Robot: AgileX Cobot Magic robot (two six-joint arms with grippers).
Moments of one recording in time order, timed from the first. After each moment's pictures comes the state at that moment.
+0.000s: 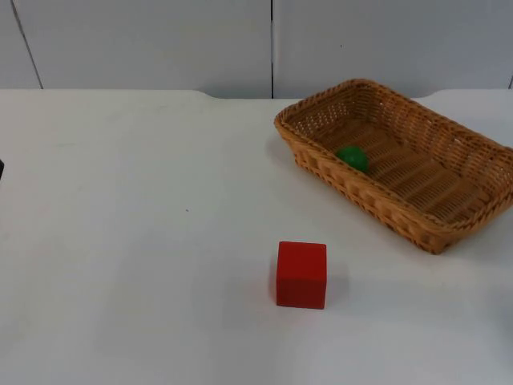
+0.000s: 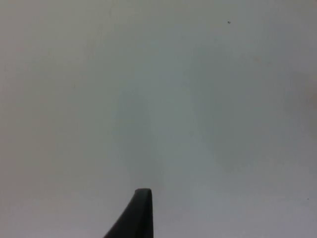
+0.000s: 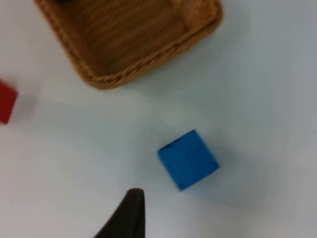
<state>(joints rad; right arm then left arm) 0.10 0.84 -0.71 0.05 0.88 -0.08 -0.09 0.94 -0.66 -0.22 0.77 0.20</state>
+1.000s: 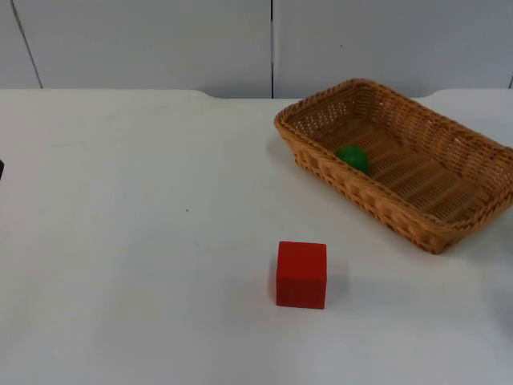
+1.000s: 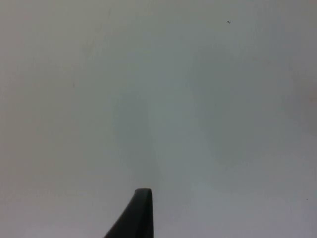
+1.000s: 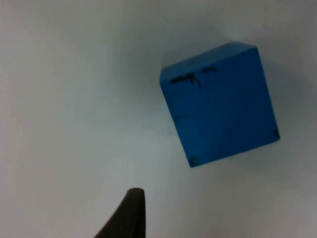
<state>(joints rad) 0.12 1.55 -0.82 -0.02 0.83 -0.20 -0.09 0.94 -0.66 -0.22 0.77 0.20</state>
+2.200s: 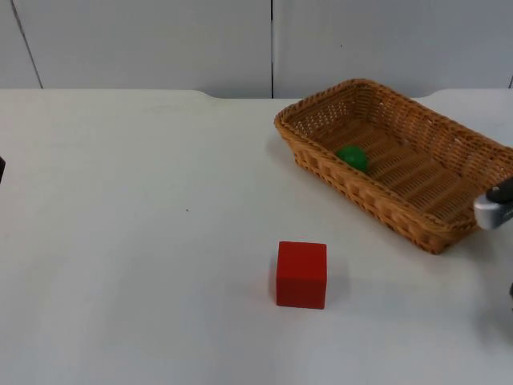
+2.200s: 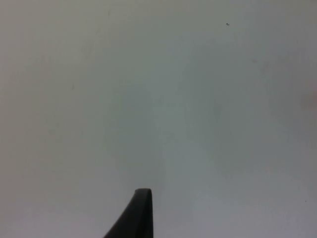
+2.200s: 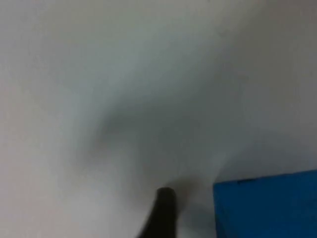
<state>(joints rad) 0.27 1.89 -0.82 -0.20 0.50 -0.12 -0.09 0.94 -0.66 -0.22 0.77 0.20</state>
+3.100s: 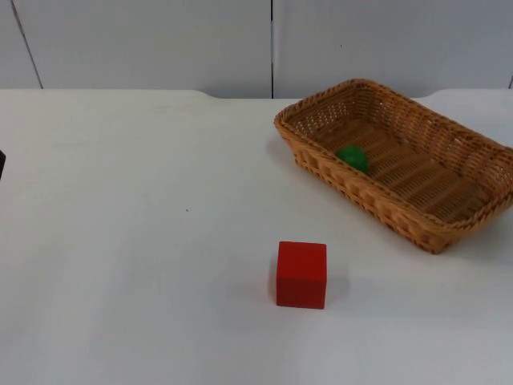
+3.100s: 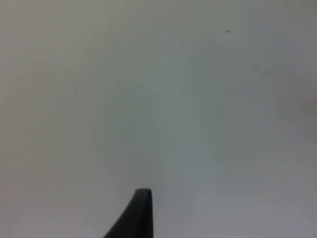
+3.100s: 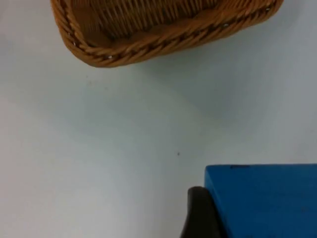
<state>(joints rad) 0.27 1.36 -0.97 -0.16 0.90 -0.07 -0.09 0.94 -0.66 -0.22 0.75 0.20</state>
